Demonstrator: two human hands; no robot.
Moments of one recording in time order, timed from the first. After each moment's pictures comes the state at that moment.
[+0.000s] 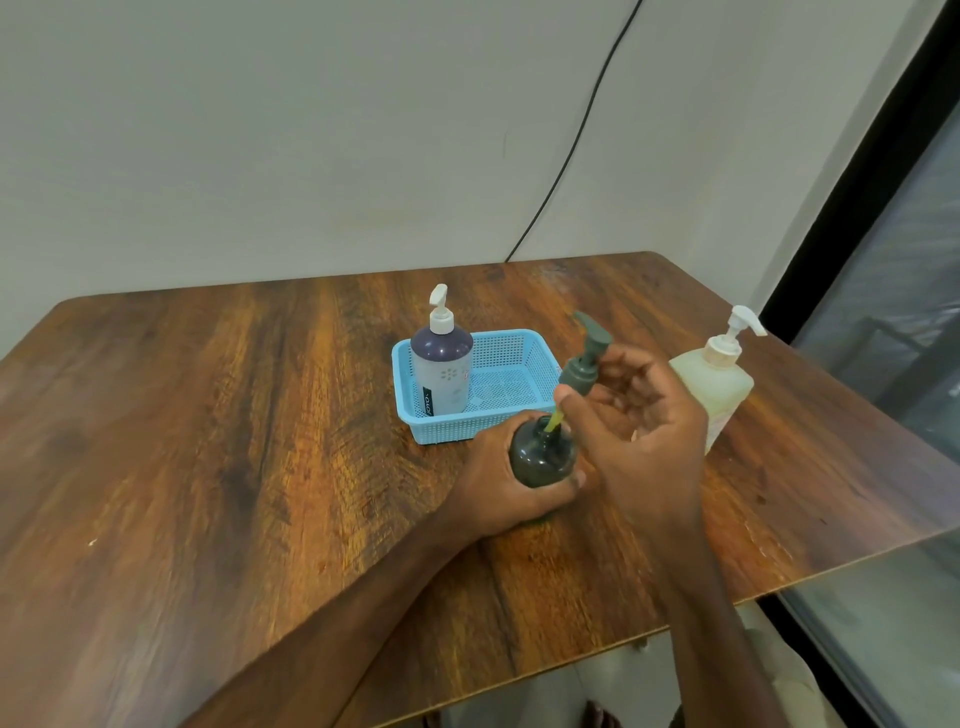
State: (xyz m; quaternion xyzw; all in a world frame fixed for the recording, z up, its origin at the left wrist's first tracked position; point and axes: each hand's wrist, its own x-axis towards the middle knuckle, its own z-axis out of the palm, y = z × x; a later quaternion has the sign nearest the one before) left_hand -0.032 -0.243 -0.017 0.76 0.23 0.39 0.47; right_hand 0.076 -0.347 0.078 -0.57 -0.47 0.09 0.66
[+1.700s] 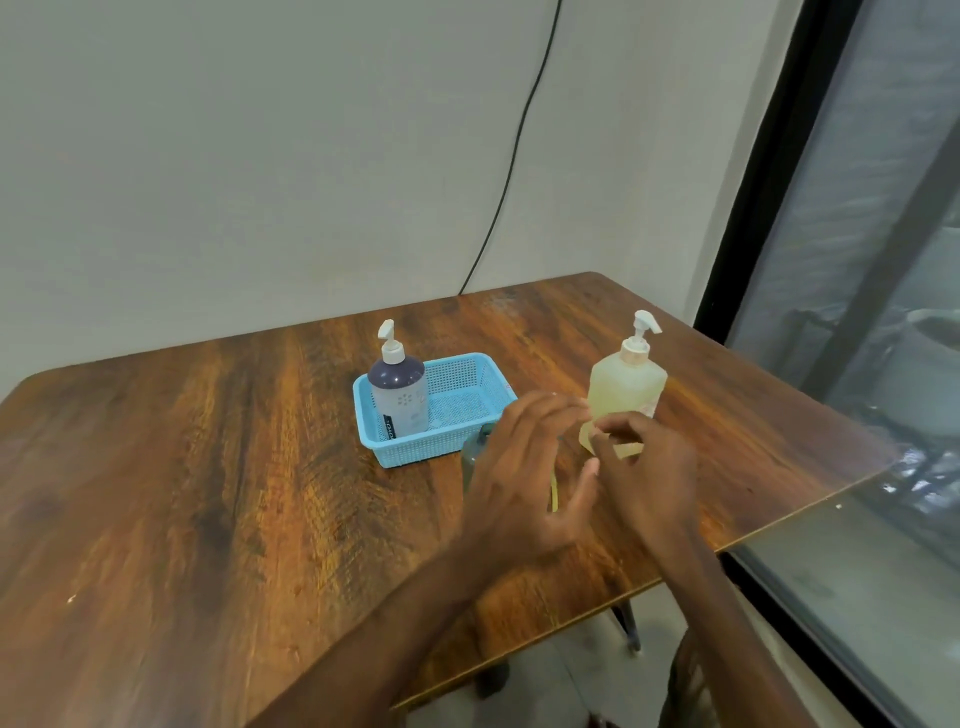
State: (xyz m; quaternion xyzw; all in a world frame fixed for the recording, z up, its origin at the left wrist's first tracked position) left_hand 0.001 -0.317 0.030 0.83 0.11 0.54 0.10; right_hand 0.144 -0.390 0.034 -0.78 -0.39 -0.02 0.50
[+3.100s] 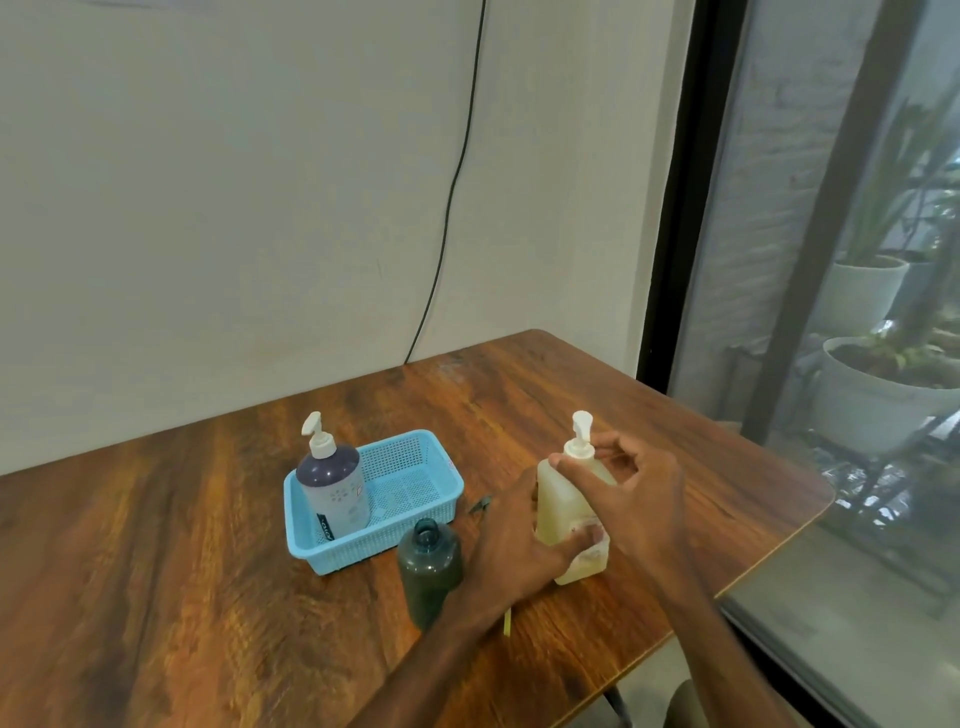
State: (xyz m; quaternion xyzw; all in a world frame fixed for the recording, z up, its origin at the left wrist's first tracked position) left_hand 0.077 -0.298 0.033 0.84 0.29 0.22 0.40; right_hand 0.193 -0.391 0.074 -0.72 -0.37 -0.04 0.59
